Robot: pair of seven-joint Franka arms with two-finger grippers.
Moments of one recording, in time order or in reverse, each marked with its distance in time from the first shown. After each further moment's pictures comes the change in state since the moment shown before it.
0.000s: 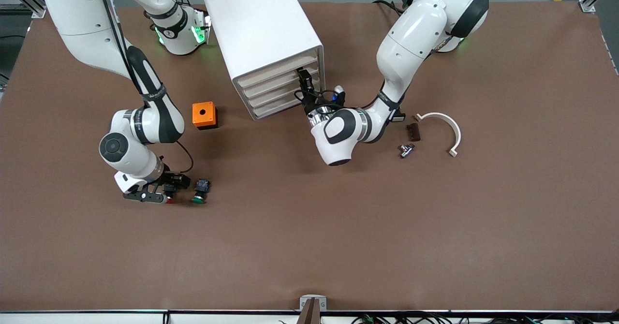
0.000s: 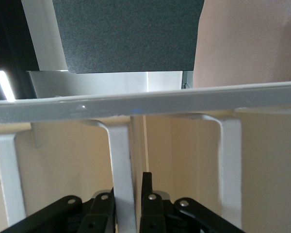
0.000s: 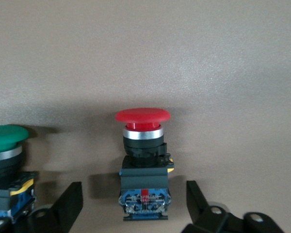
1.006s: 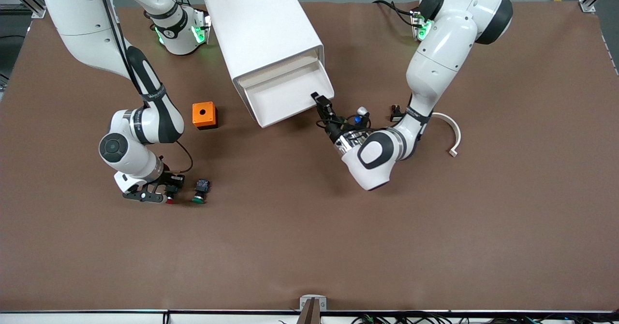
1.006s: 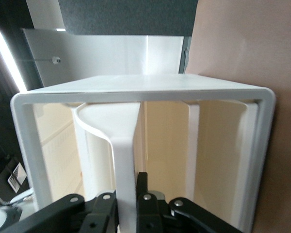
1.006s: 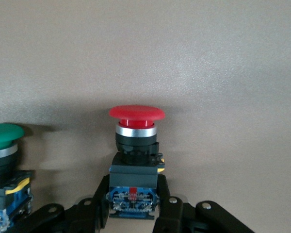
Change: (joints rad) left arm 0.201 -0.001 0.002 0.021 -0.003 0.004 -0.039; right arm 0.000 0.000 -0.002 0.001 0.000 -0.005 0.000
